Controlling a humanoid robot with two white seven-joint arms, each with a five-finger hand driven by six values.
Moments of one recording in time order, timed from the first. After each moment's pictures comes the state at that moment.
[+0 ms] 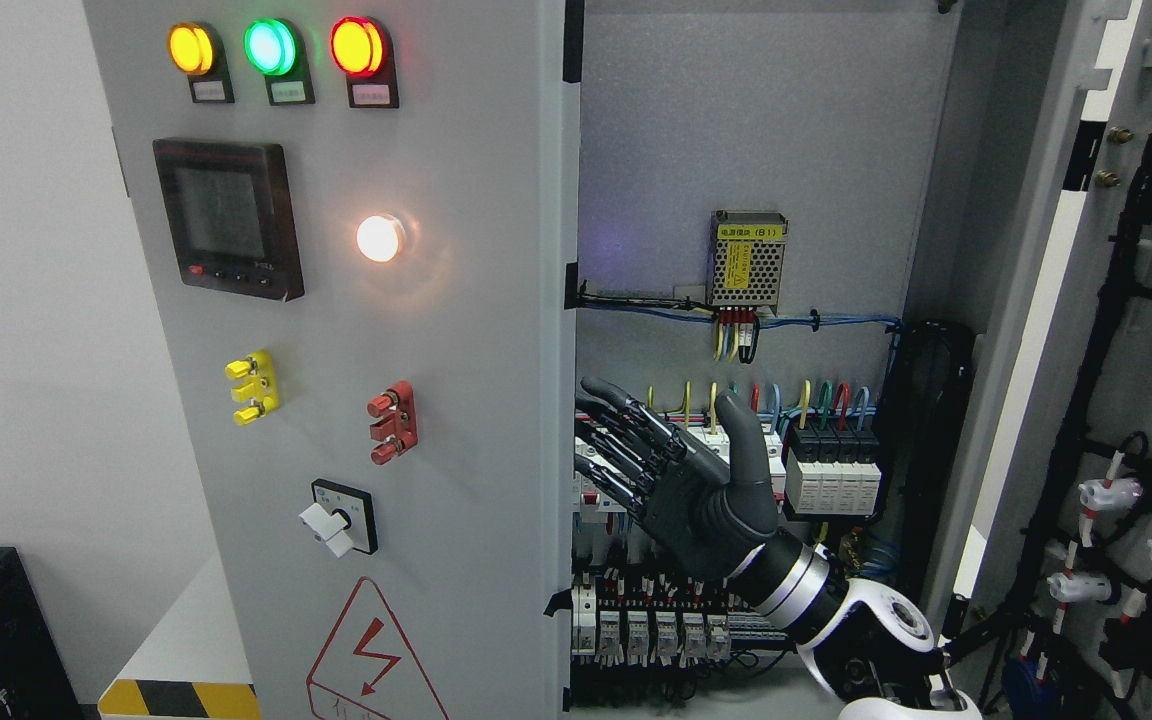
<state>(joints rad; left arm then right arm) 0.06 -0.10 0.14 0.00 -0.25 -0.18 -0.22 -0.71 0.08 0.05 -1.32 -0.57 0.30 0.82</state>
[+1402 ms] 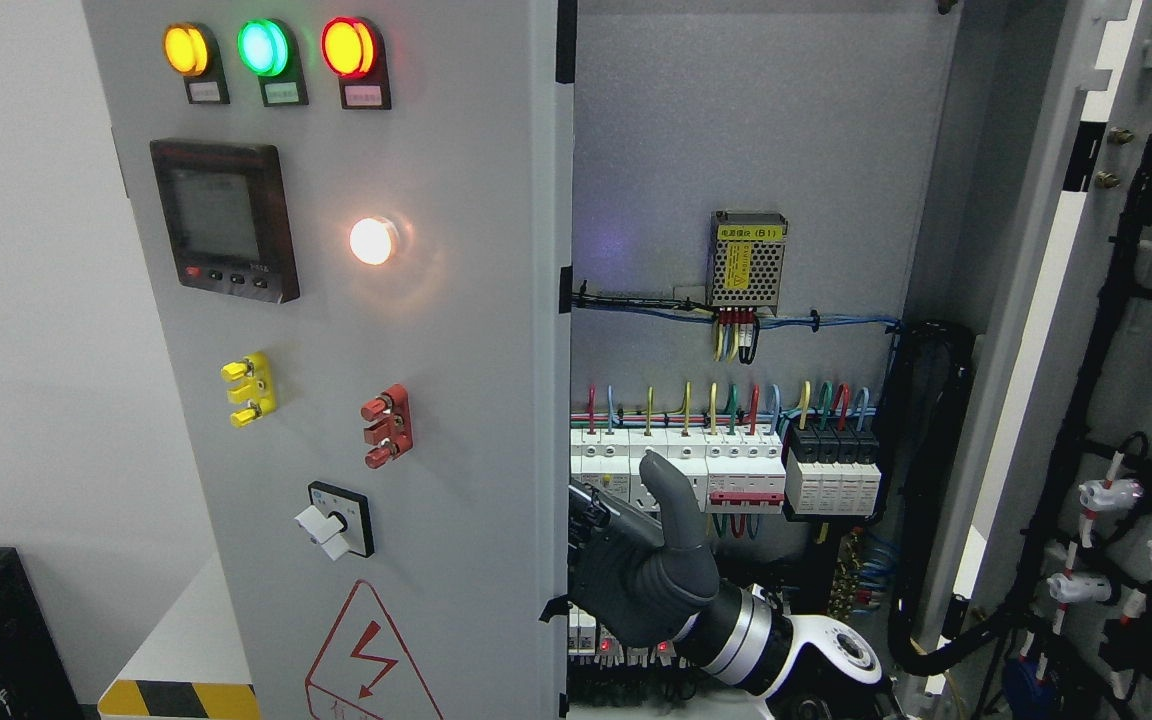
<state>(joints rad) 0.06 -0.10 0.14 0.00 -0.25 -0.17 -0.22 -0.67 0.08 0.20 -1.37 -0.64 0.32 0.92</state>
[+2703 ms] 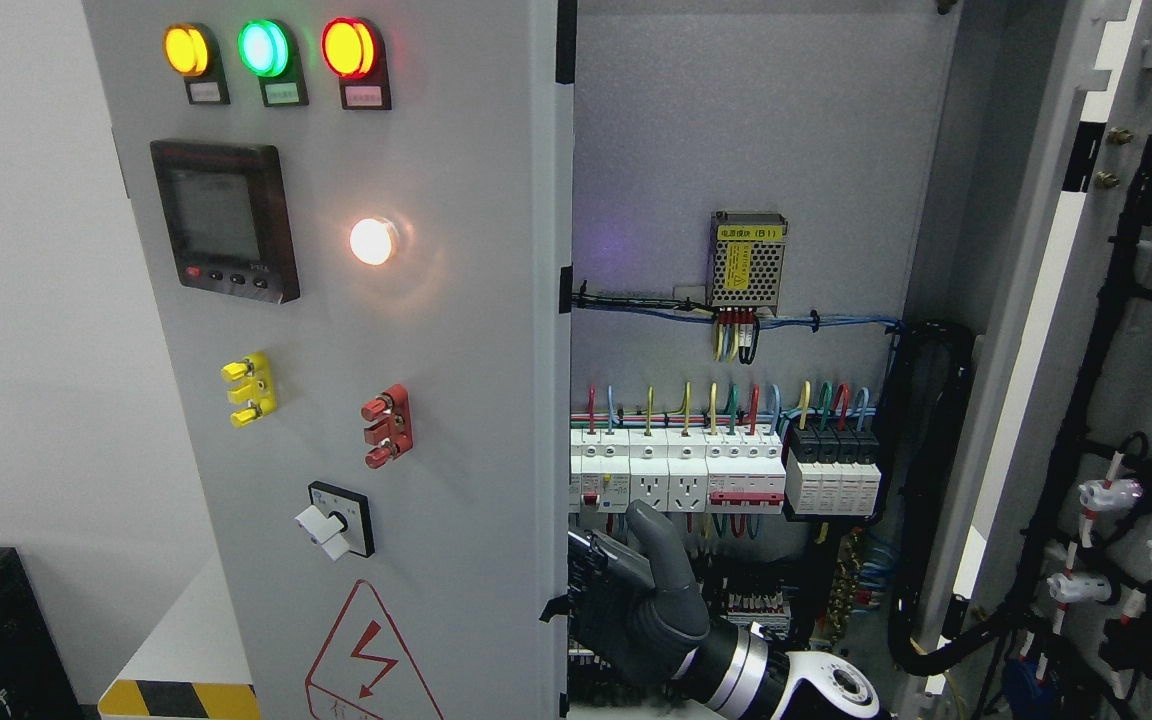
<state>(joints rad) 0.06 -0.10 0.14 0.00 -0.25 -0.17 -0.22 -0.62 0.07 0.19 -1.32 -0.55 0.28 0.92</state>
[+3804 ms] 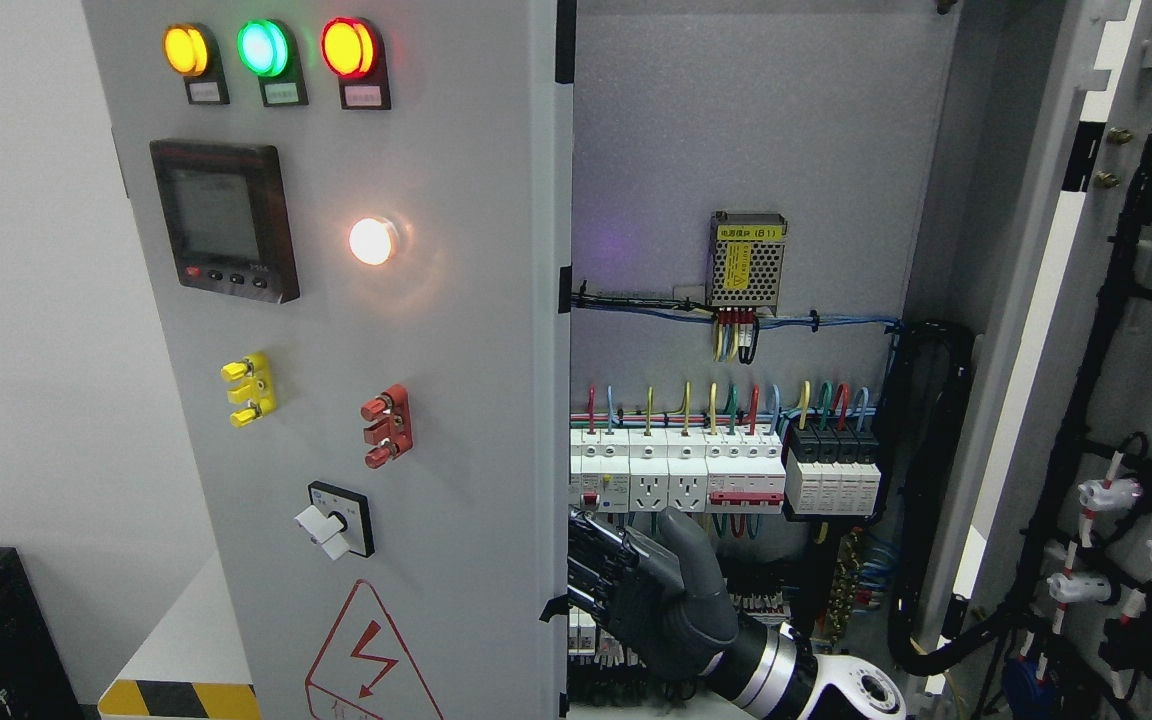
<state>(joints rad) 0.06 -0.10 0.14 0.00 -0.25 -0.17 -0.22 -0.62 0.02 0.19 -1.29 -0.56 0.13 0.94</state>
